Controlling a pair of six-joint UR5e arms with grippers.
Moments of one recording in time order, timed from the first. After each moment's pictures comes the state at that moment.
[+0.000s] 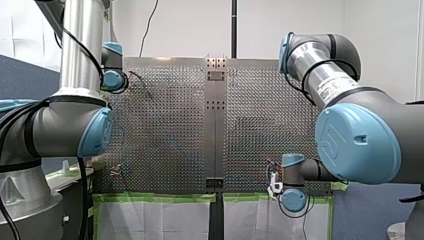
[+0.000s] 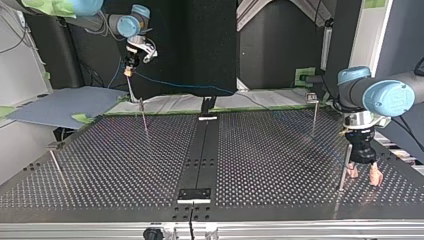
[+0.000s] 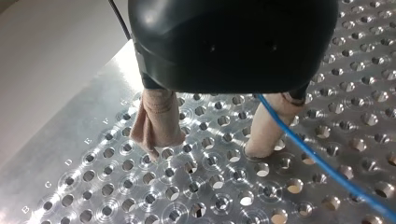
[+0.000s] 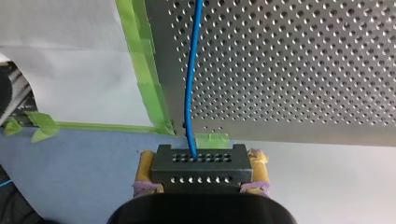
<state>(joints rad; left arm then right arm) 0.23 -1.73 -1.73 -2.69 -1.55 -2.20 1.90 -0.59 1.95 -1.18 1.90 1.68</state>
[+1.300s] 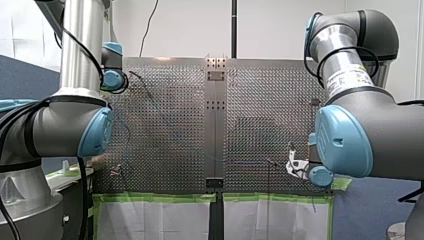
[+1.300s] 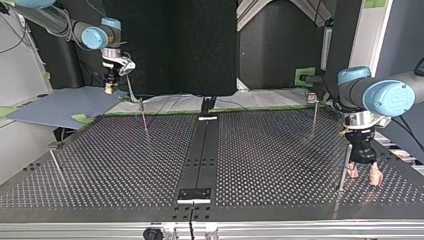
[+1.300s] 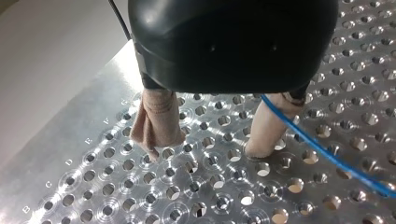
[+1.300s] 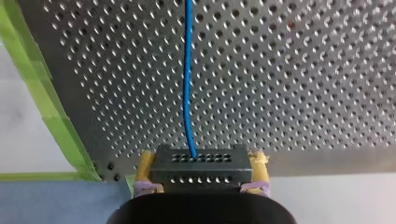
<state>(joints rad) 0.23 -1.73 -1.73 -2.69 -1.55 -2.20 1.69 -0.74 1.92 -1.09 1.53 1.68</state>
